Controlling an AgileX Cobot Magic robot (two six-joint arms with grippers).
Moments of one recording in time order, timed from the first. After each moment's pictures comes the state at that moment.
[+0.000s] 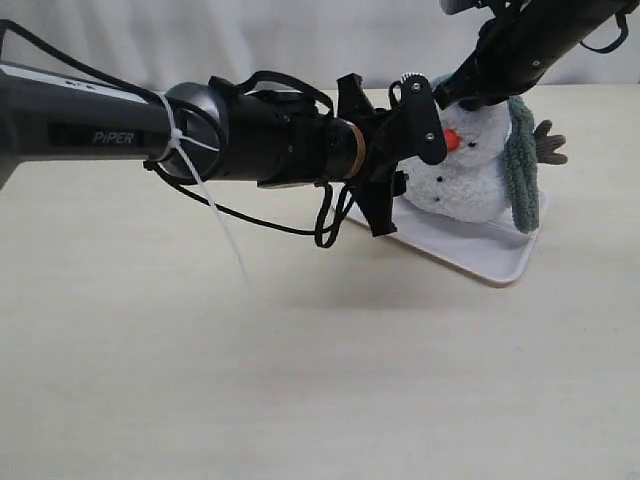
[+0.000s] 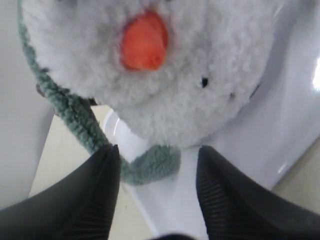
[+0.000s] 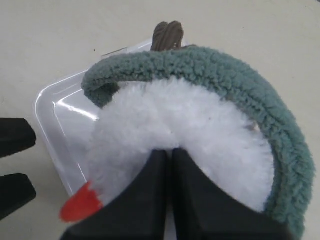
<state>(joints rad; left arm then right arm) -0.78 2.15 -1.47 0.91 0.07 -0.13 0.14 1.93 -1.60 0.12 0.83 -0.43</state>
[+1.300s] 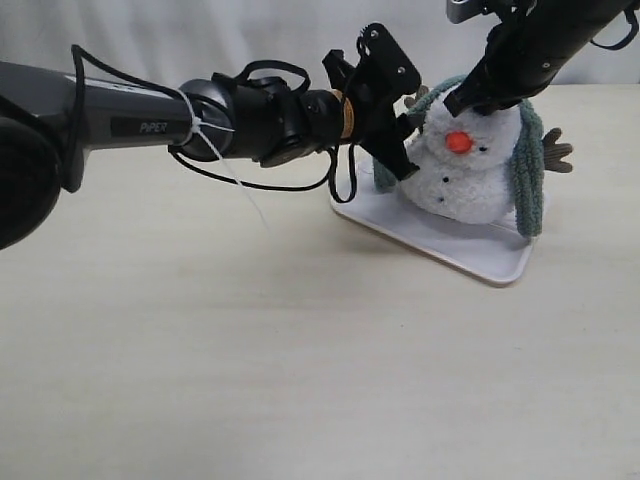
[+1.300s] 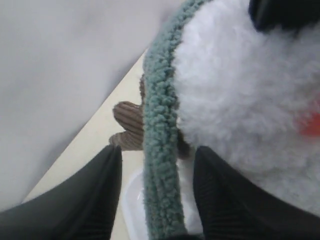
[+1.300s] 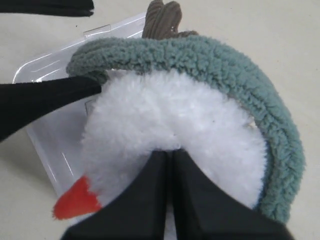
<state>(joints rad) -0.66 2.34 -1.68 0.67 -0.22 -0.17 0.14 1.93 -1.60 0.04 0.87 -0.41</state>
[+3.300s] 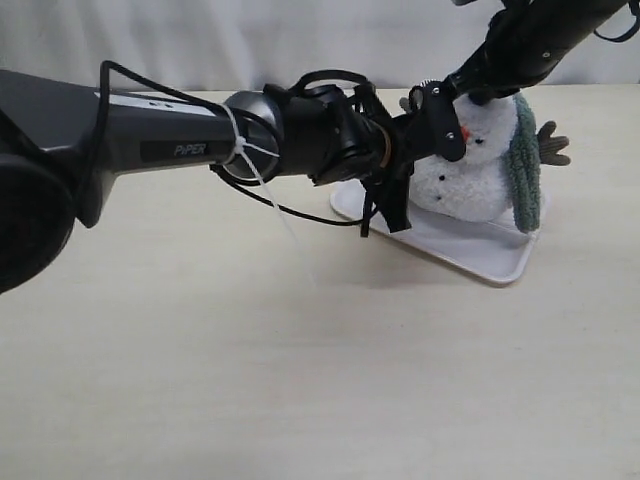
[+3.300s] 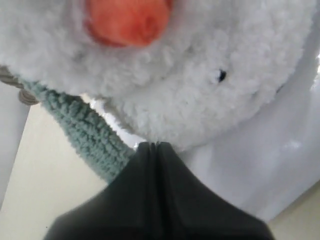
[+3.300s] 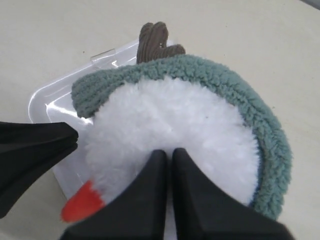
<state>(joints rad) -0.80 2.30 -1.71 0.53 0.28 0.21 0.14 1.89 -1.60 0.06 0.84 -0.36</state>
